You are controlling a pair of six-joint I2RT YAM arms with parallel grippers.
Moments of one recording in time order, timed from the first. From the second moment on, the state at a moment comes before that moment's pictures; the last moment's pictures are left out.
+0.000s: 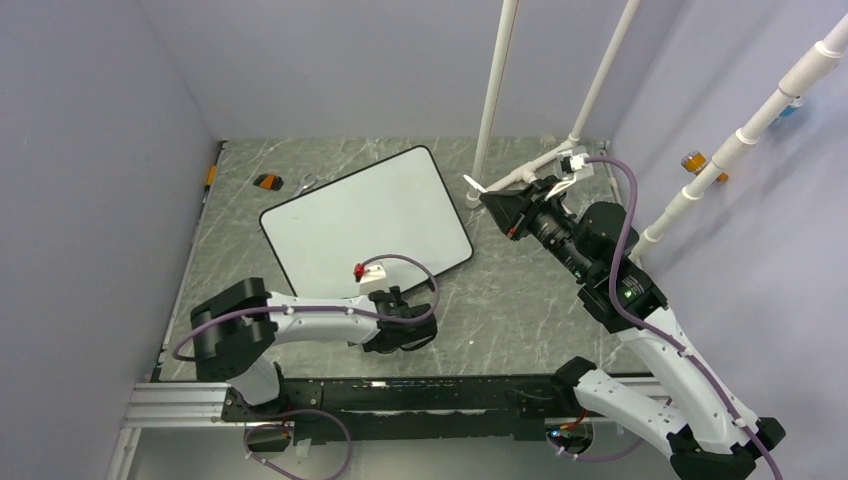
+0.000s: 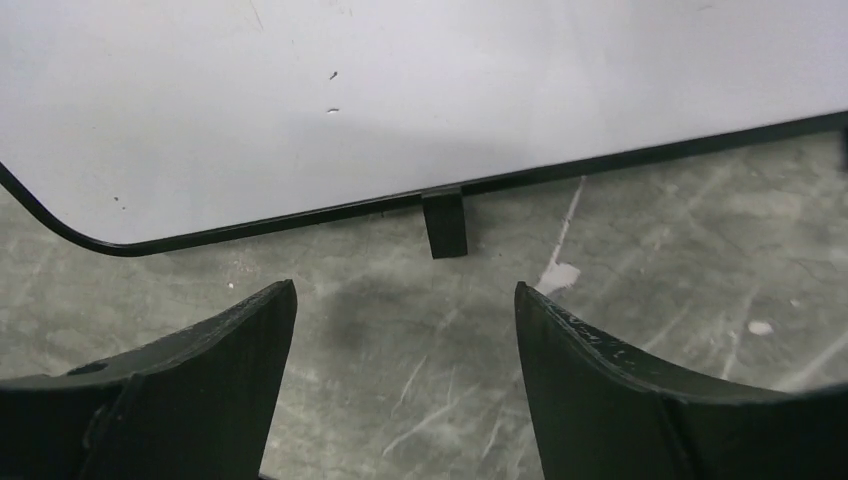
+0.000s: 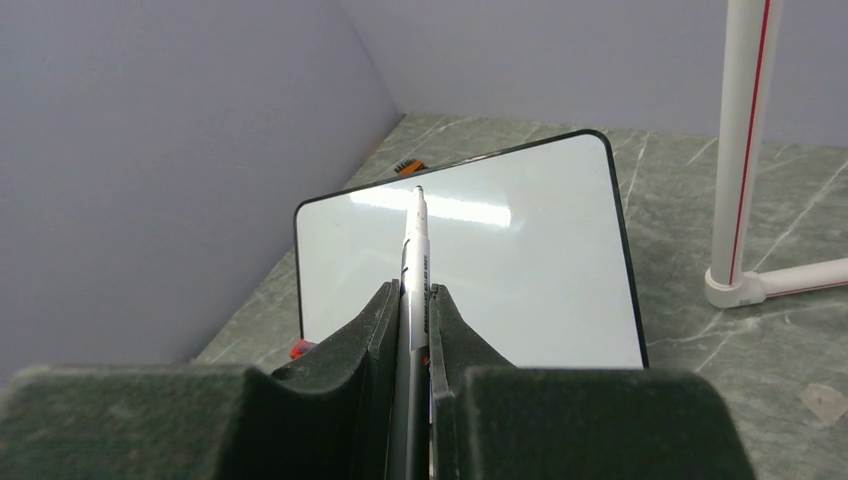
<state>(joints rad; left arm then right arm) -1.23 1.63 0.93 -0.93 -0.75 -1.58 0.59 0.82 1.05 -0.19 -0.05 0.43</state>
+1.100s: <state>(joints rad) -0.43 1.13 1.20 -0.68 0.14 -0.11 0.59 0.84 1.06 -0.26 -0.08 0.40</state>
